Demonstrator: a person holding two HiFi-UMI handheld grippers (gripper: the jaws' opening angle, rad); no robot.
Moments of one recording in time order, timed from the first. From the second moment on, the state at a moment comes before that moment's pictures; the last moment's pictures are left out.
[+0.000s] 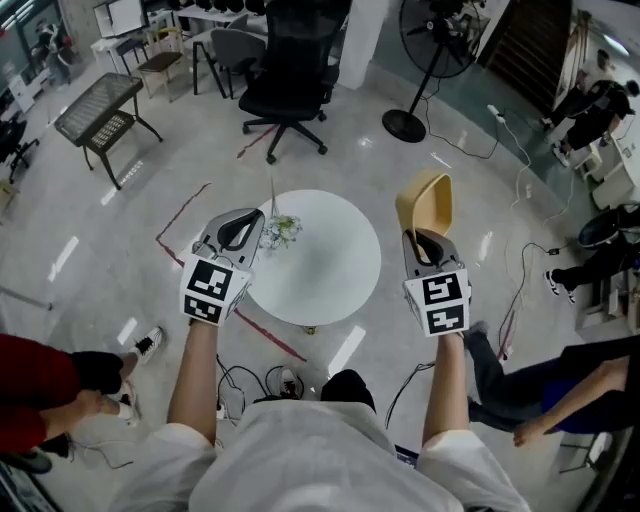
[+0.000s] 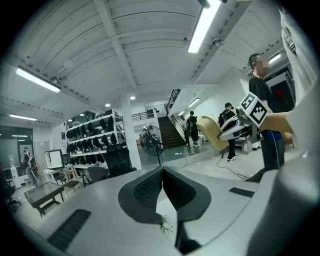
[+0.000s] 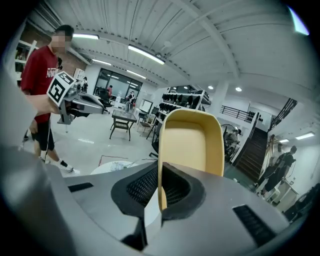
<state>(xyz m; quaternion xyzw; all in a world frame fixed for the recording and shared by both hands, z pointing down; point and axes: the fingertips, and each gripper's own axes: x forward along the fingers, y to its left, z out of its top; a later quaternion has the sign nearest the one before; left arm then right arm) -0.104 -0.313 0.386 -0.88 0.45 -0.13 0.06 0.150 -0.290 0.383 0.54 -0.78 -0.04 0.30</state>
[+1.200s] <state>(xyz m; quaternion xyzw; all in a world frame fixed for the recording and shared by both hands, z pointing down) -0.120 -0.494 0.592 -0.77 0.57 -0.24 -0.13 0.094 -0.575 0.797 0.17 -0.78 -0.01 0.60</state>
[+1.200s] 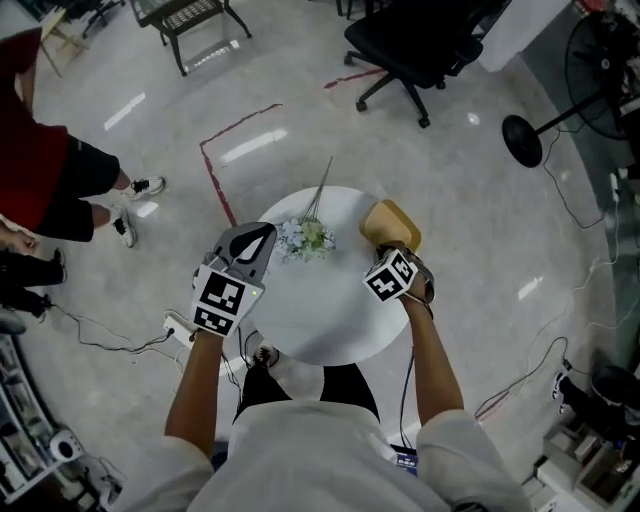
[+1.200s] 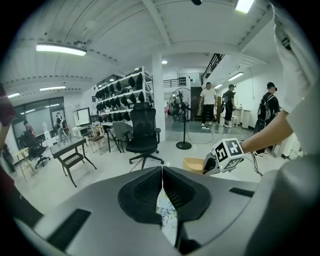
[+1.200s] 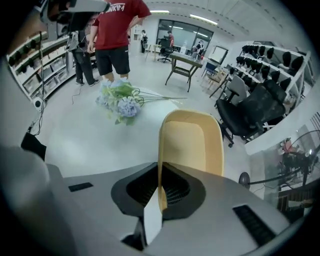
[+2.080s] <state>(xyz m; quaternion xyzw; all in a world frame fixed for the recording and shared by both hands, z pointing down) -0.129 -0.434 0.509 -0.82 0.54 -0.18 -0.06 0.102 -0.528 0.617 0.39 -0.81 0.09 0.43</state>
